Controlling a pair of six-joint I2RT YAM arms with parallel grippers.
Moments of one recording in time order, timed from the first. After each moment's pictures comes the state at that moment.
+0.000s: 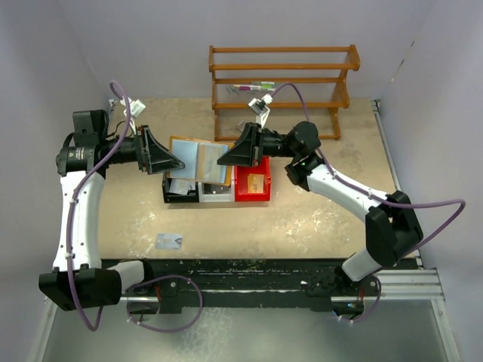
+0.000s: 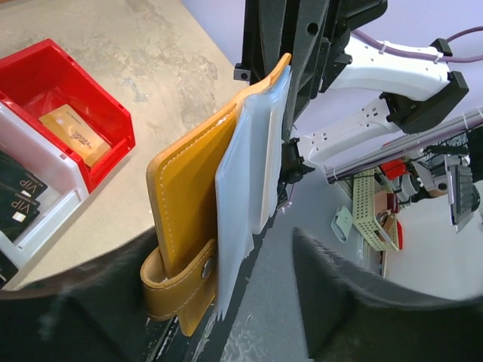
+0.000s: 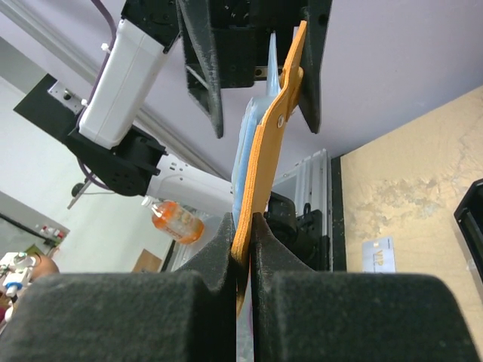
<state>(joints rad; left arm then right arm) 0.13 1.20 1.39 -0.96 1.34 0.00 0.61 1.55 1.12 0.83 -0.99 1.08</state>
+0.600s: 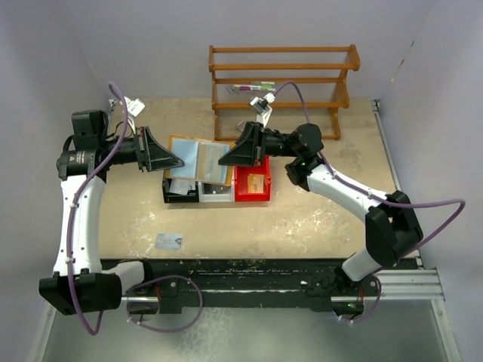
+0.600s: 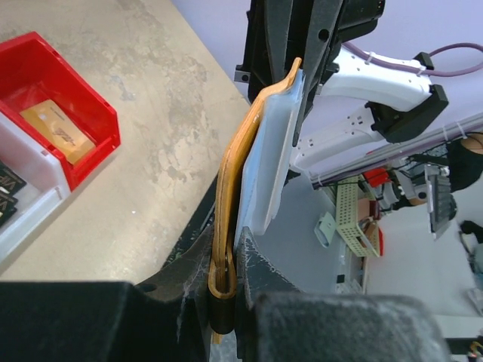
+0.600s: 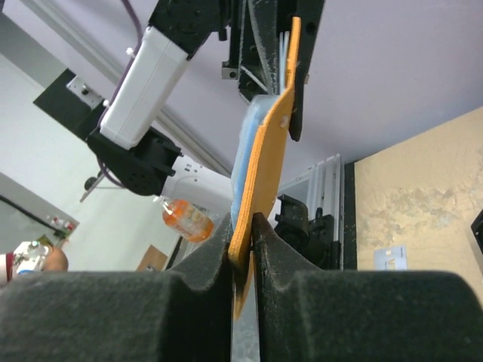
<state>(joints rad) 0.13 1.17 1.36 -0.88 1.34 -0.13 0.61 1.56 1.12 0.90 -1.00 1.14</state>
